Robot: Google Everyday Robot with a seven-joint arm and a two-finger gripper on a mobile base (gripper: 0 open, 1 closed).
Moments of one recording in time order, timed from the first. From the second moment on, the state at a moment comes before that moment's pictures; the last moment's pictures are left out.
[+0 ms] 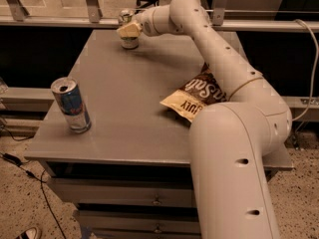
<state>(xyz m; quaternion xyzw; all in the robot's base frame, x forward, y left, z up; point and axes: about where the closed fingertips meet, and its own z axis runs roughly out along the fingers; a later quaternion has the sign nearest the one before) 0.900 0.068 0.897 -0.38 0.72 0.21 0.54</state>
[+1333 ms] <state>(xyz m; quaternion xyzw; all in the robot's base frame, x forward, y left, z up) 0.825 0.062 0.962 -0.39 0.65 0.31 0.57</state>
